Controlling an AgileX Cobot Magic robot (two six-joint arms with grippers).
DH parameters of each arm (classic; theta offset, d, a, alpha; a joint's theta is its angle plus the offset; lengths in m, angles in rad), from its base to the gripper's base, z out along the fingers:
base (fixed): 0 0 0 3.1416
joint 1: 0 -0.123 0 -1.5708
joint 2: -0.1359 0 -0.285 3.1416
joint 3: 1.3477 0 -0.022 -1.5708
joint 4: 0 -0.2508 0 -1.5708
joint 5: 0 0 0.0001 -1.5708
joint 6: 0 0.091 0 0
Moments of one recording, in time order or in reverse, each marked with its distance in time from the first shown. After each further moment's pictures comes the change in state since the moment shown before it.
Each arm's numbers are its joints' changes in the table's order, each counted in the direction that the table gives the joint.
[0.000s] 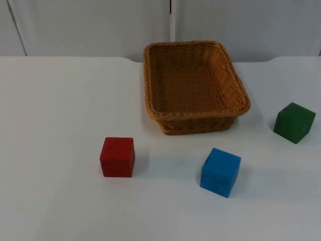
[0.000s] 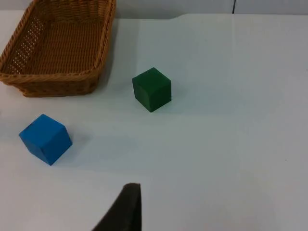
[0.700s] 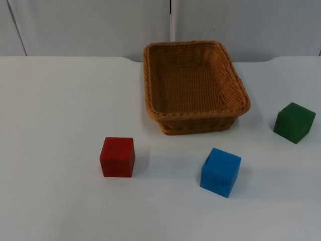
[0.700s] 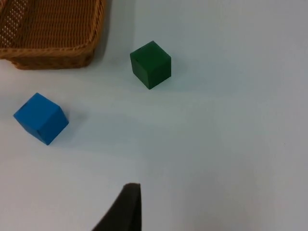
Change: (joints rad) right arm 0.000 -0.315 -0.135 0.000 0.000 -0.022; left arm 0.000 -0.115 -0.078 0.084 0.005 0.000
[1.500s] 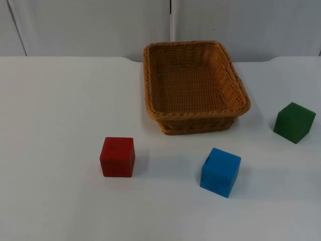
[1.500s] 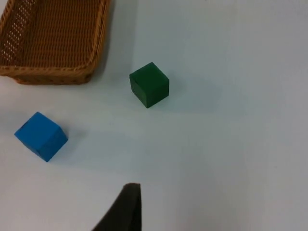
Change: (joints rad) right arm 0.000 -0.182 -0.153 0.000 0.008 -0.030; left arm 0.000 -0.273 -0.091 0.078 0.019 0.012
